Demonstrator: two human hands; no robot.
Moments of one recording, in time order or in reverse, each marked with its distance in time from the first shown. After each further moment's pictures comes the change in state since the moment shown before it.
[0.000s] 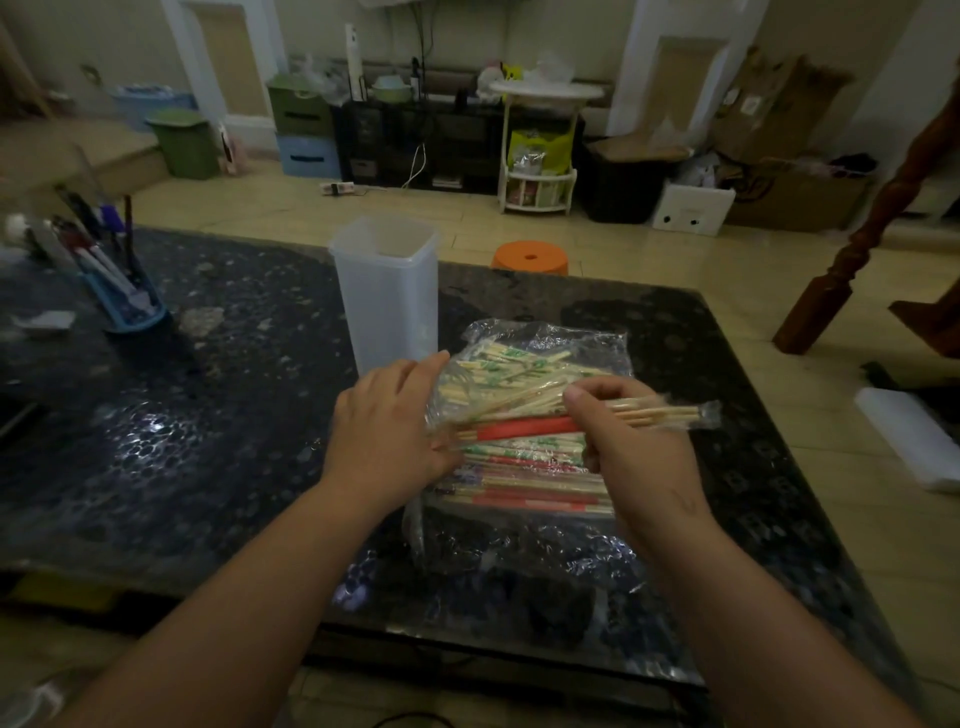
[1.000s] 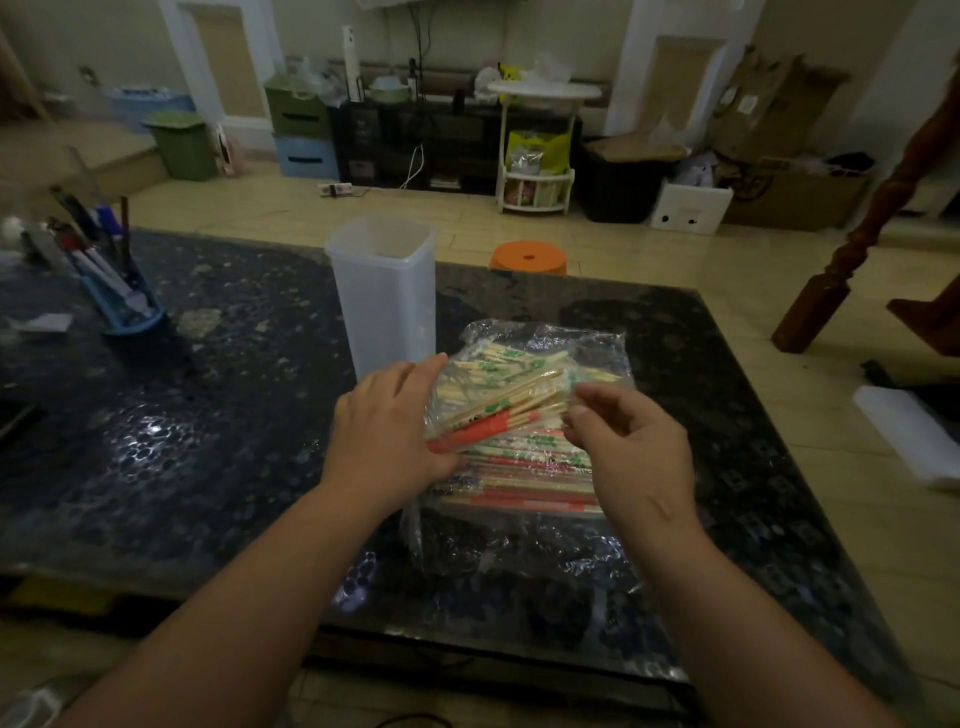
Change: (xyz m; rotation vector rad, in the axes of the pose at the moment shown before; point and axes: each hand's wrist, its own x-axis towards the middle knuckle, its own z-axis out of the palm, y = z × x) left_hand 0.000 0.004 -0.003 -0.019 -0.041 -0.025; right_hand 0.005 0.020 -0.004 -0.228 0.104 -0.072
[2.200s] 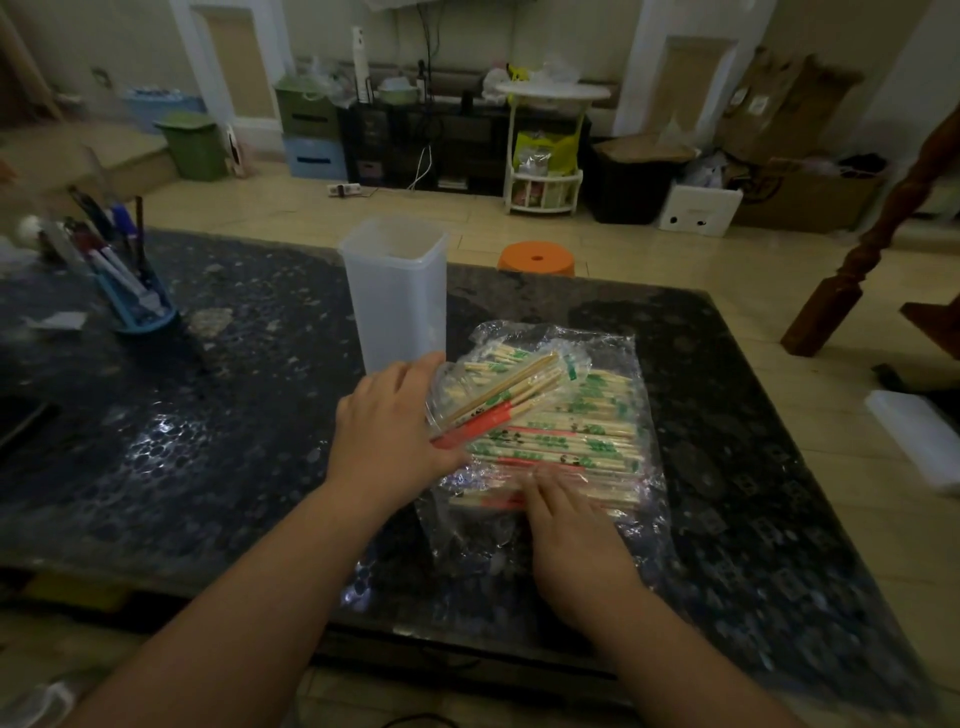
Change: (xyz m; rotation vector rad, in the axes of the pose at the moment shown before) left_hand 0.001 -0.003 -0.005 -0.018 -0.013 -0.066; right_hand -0.026 0.076 0.029 -1.230 -0.669 -0.207
